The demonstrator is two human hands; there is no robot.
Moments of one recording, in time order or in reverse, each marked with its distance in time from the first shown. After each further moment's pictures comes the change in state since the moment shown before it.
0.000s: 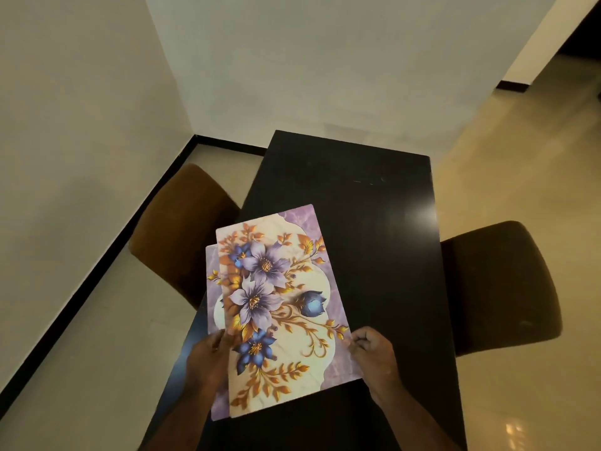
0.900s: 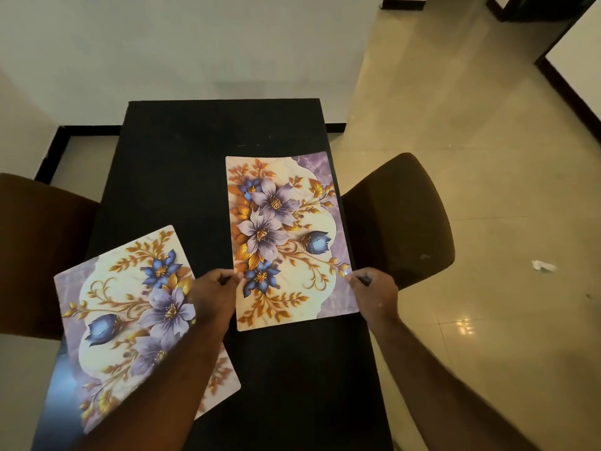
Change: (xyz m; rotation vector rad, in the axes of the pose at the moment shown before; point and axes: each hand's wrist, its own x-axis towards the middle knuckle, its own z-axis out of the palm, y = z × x) left_hand 0.023 0.164 0.247 0.135 -0.065 0.248; right_hand 0.115 0.076 -0.191 0.012 0.409 -0.034
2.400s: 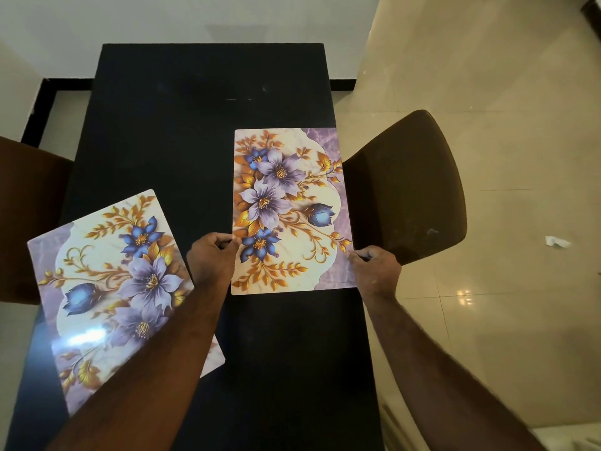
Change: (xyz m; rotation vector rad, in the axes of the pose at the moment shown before) left_hand 0.021 0.000 0.041 0.140 0.104 0.030; right_hand 0.018 0.025 0.013 0.011 0.061 0.088
